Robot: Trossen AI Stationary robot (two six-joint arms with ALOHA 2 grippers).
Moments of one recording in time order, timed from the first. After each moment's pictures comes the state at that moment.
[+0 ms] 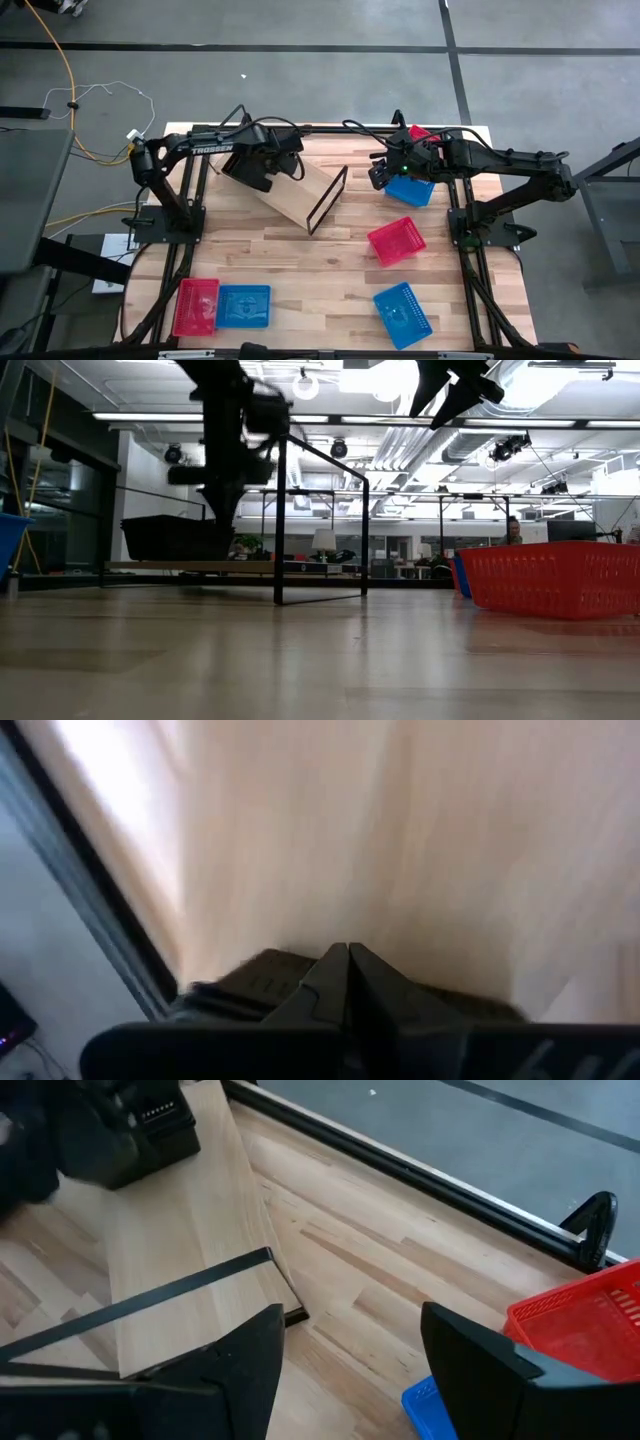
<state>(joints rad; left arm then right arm) 0.53 1.69 1.30 -1.04 -0.25 0.76 -0.07 1.28 1.34 -0.97 0.49 0.72</state>
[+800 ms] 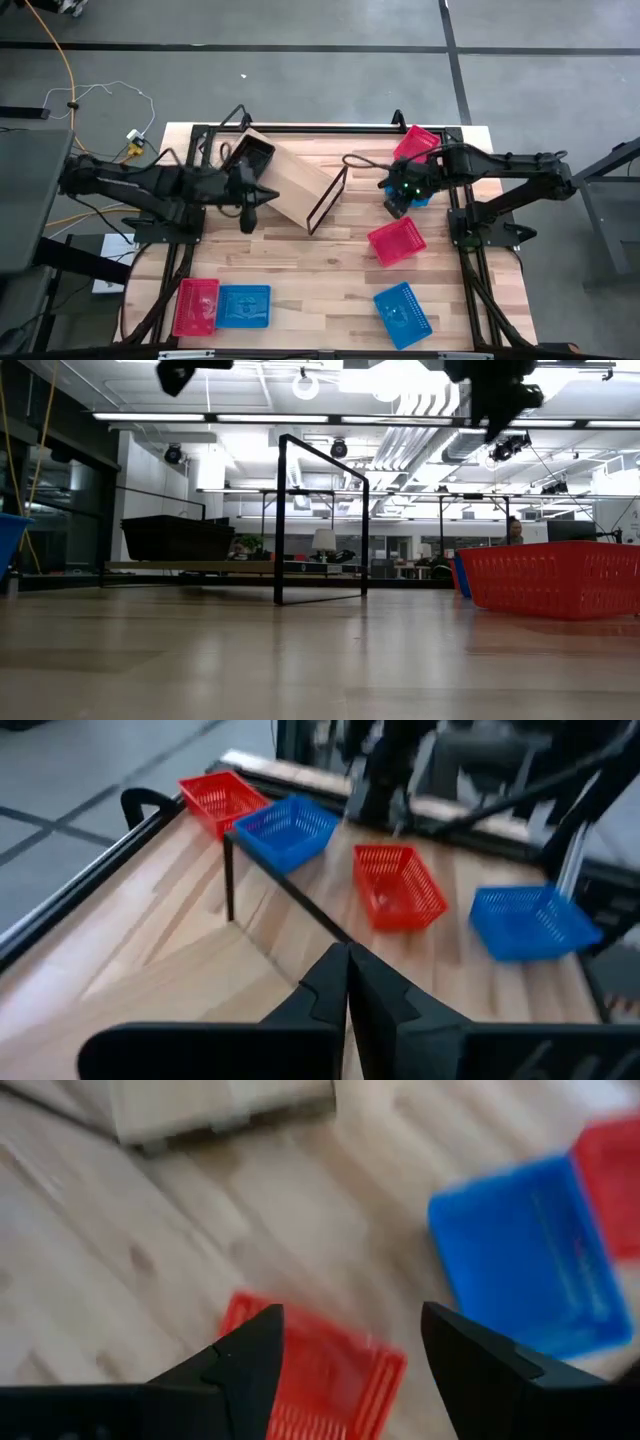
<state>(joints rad) -0.03 0.94 0.89 -0.40 -0.30 -0.30 0.00 1.28 1.32 -1.27 0.15 0.77</state>
